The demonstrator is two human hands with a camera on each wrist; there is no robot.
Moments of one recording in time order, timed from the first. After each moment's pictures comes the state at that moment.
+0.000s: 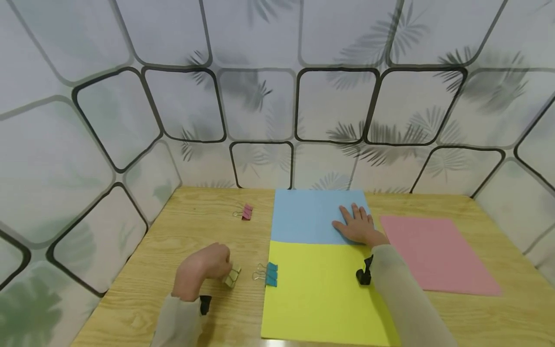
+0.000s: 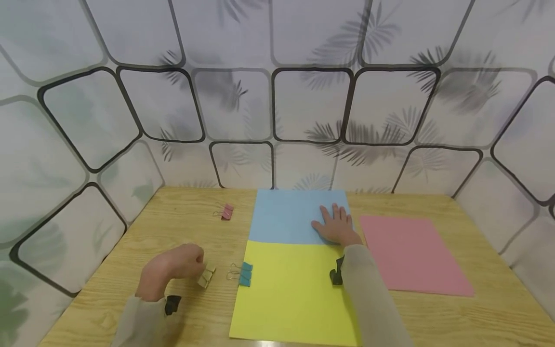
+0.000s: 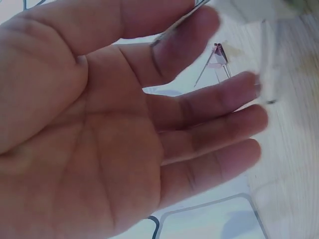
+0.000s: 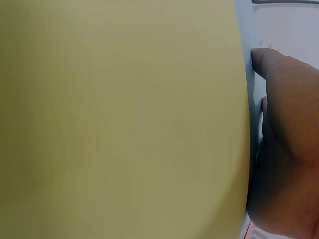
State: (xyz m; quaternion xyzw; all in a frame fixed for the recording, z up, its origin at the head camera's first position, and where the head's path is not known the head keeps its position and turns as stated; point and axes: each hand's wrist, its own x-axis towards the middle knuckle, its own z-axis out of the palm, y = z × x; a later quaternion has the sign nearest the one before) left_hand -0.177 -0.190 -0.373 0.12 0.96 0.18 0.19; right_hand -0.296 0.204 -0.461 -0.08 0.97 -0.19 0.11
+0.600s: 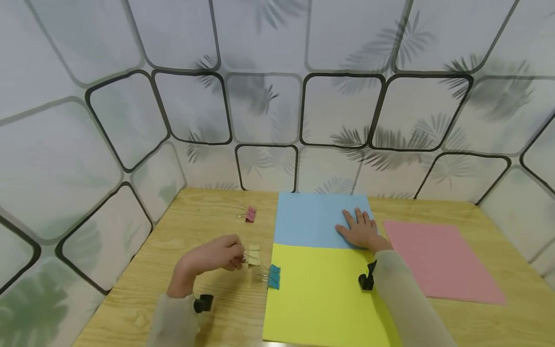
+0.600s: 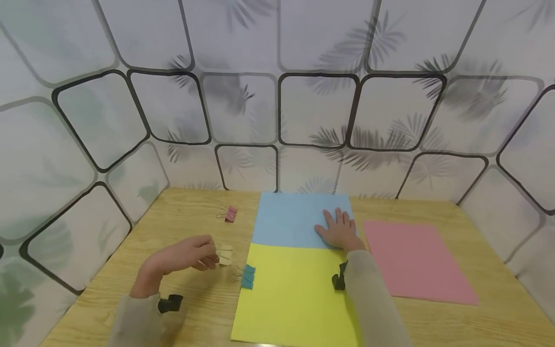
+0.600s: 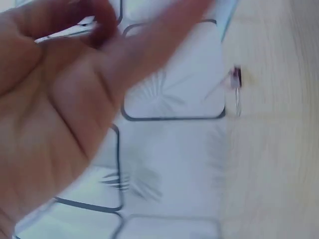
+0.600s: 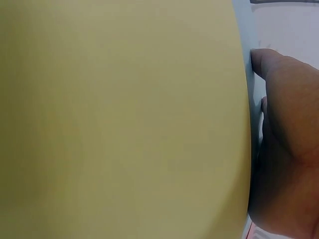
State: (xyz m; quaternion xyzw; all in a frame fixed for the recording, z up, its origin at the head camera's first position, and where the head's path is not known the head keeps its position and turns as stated) left_hand -0.191 -0.206 -0.374 0.17 0.83 0.47 0.24; right_hand -0.307 0.212 -0.482 -0.09 0.97 -0.19 0.09
